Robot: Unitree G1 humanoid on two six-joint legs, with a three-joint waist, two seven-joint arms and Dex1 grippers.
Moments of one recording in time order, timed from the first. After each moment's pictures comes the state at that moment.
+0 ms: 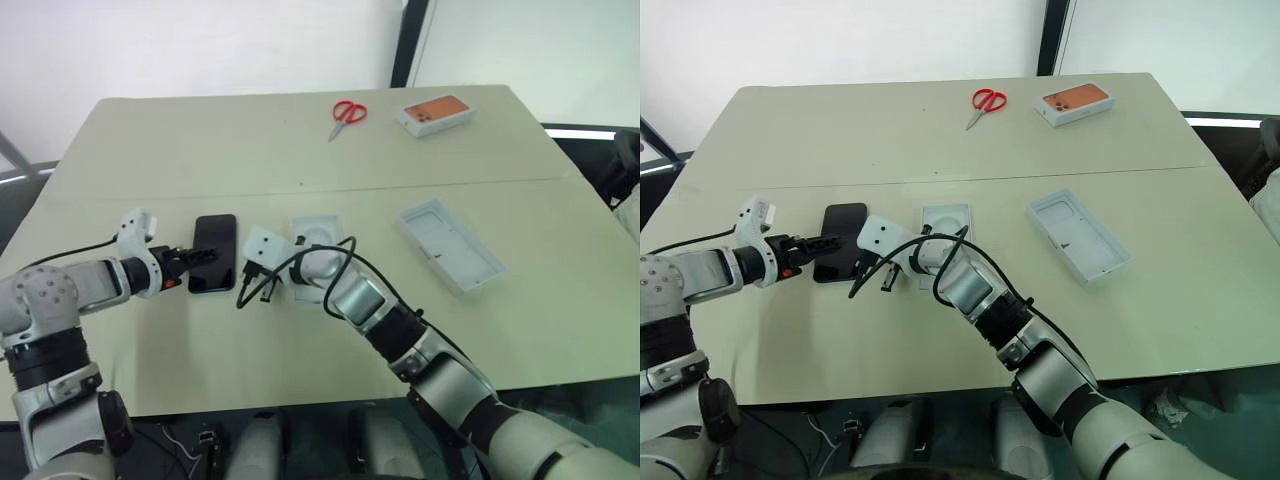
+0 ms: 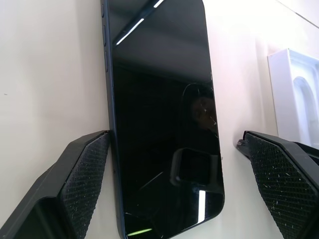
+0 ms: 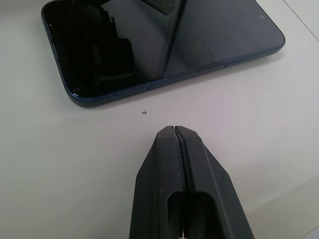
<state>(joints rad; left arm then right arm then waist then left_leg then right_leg) -0.51 0.56 0.53 0.01 -0.79 1.52 -0.25 -0.80 0.02 0.54 0.35 -0.20 0.53 0.60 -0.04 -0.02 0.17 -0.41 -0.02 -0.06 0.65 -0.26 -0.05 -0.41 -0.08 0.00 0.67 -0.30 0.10</state>
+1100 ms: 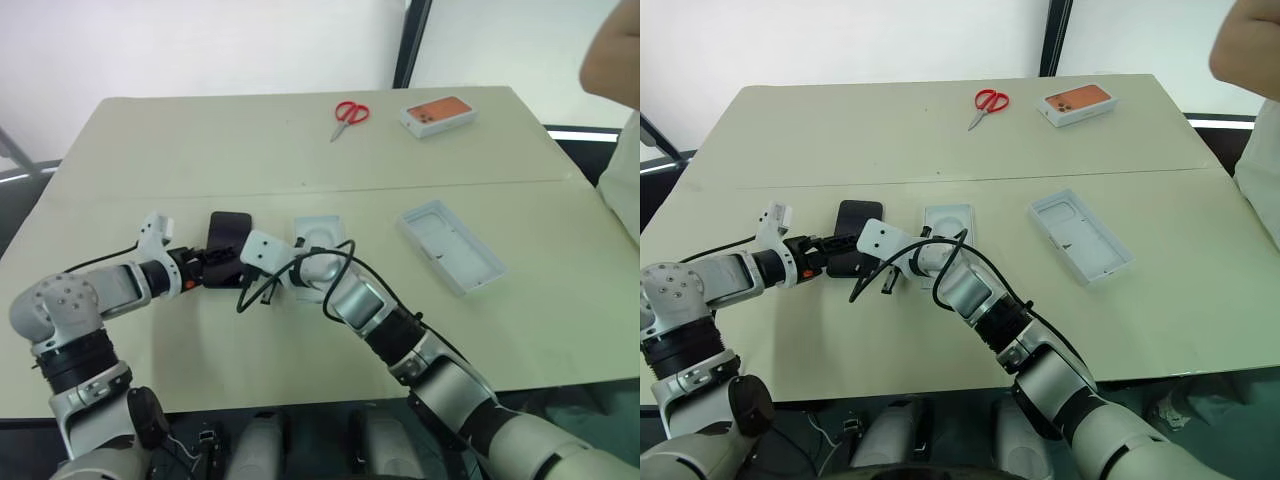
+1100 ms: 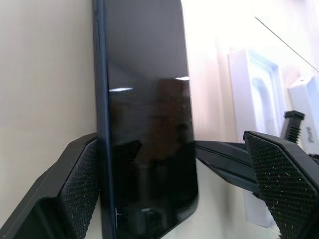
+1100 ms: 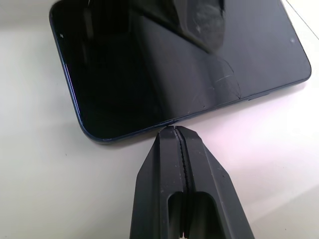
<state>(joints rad) -0.54 0.40 0.63 -0.05 -0.77 1.61 -0.26 -0.79 0.03 0.55 0.35 -0.22 0.51 0.60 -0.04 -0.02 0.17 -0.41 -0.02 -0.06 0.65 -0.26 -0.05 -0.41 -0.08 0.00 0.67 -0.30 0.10</state>
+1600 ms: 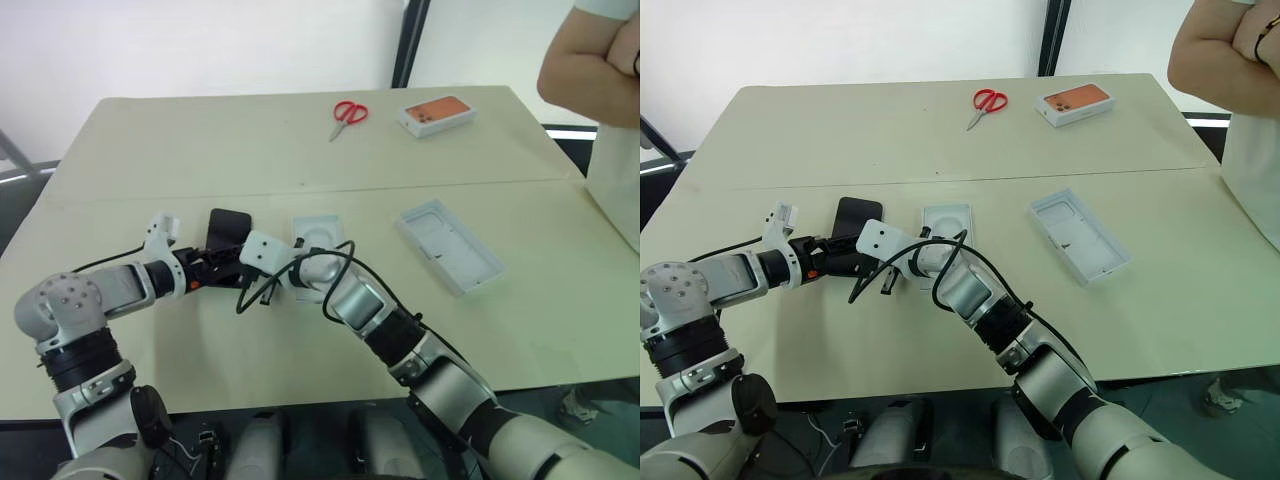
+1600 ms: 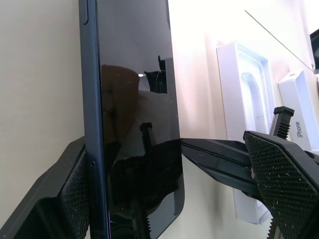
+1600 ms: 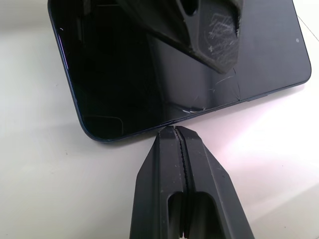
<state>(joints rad) -0.54 0.39 0.64 -0.04 -0.78 1.61 -0.27 -0.78 0.03 0.55 0.34 -0.22 0.51 0.60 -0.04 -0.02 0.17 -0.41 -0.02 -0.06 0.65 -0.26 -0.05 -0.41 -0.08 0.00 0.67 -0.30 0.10</state>
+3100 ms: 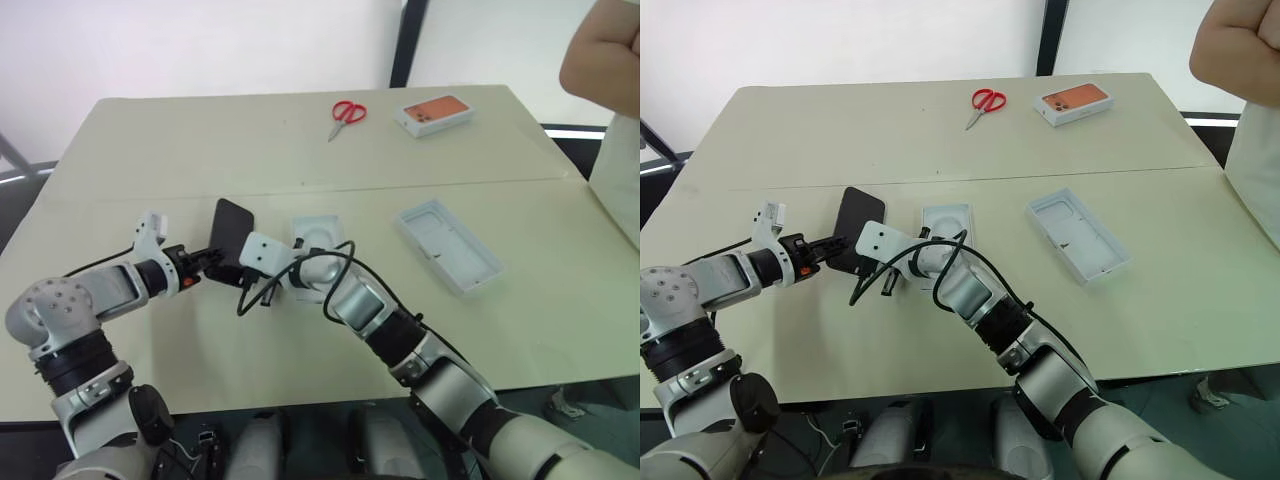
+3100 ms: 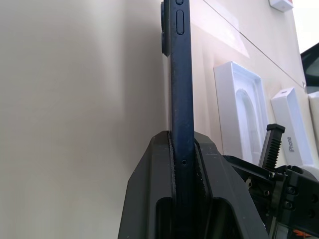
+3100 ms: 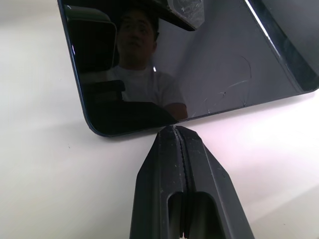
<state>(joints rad) -0.54 0.37 0.73 -0.05 -0.81 1.61 -0.22 -0.78 0.01 0.56 0.33 -0.25 0.50 0.61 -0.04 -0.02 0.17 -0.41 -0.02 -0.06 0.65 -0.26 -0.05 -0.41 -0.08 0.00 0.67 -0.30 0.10</state>
